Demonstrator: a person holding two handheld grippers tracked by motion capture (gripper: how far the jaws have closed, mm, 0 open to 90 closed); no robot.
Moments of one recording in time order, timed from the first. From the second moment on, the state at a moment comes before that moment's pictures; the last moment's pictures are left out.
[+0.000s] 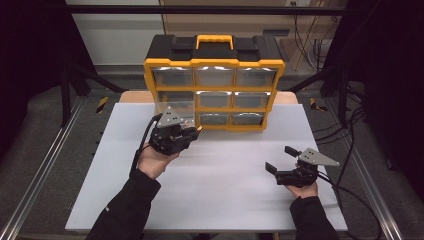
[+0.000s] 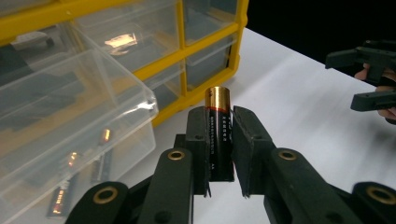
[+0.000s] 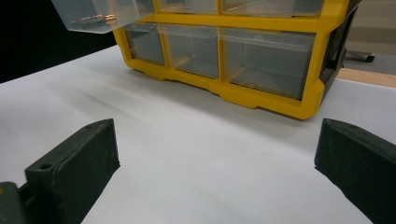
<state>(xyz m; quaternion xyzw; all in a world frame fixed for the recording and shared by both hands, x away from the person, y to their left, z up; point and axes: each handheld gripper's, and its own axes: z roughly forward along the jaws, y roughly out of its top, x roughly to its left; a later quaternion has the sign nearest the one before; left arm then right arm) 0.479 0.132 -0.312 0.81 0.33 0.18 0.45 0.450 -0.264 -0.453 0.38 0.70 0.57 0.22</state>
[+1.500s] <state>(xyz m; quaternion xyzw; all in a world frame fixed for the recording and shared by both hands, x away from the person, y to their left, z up) 0.545 0.196 -0.319 0.76 0.43 0.24 0.41 0.450 -0.265 -0.453 0.38 0.70 0.57 0.22</state>
